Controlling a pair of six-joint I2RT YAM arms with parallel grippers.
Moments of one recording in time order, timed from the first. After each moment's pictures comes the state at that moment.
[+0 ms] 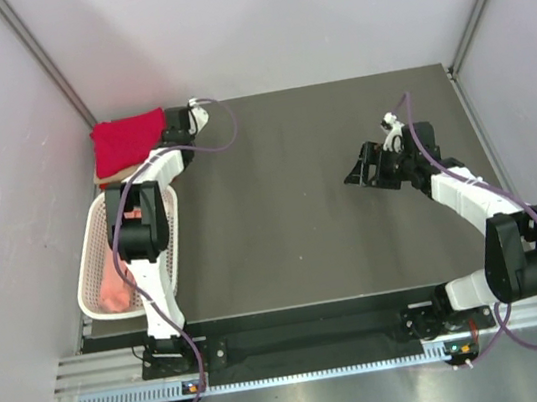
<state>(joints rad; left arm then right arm) -0.14 2.15 1.62 -0.10 -0.47 0.73 0.12 1.37 0.81 -0.16 -0.49 0.40</state>
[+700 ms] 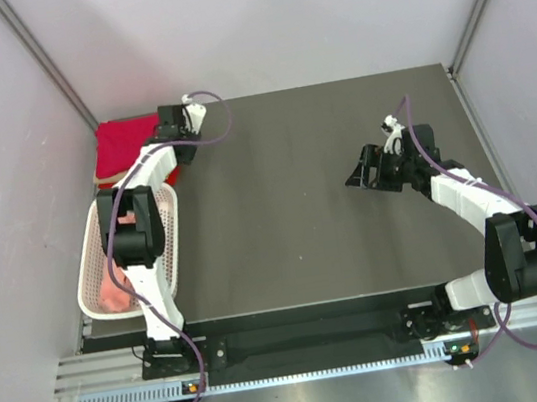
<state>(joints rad) -0.12 2.08 1.60 -0.30 -0.22 0.50 0.11 1.37 0.79 -0.15 -0.48 0.40</state>
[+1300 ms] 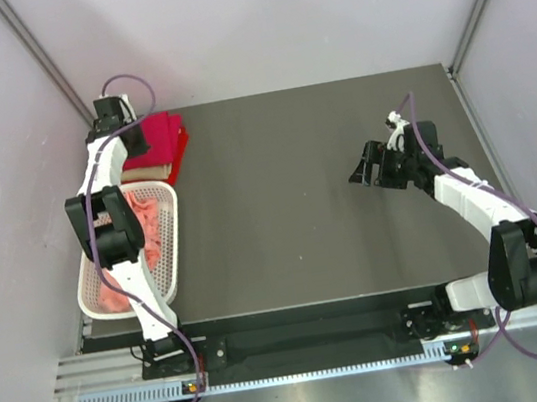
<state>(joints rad) 0.13 2.11 1.87 -0.53 0.02 -0.05 0.11 1.33 0.82 -0.23 -0.40 0.39</state>
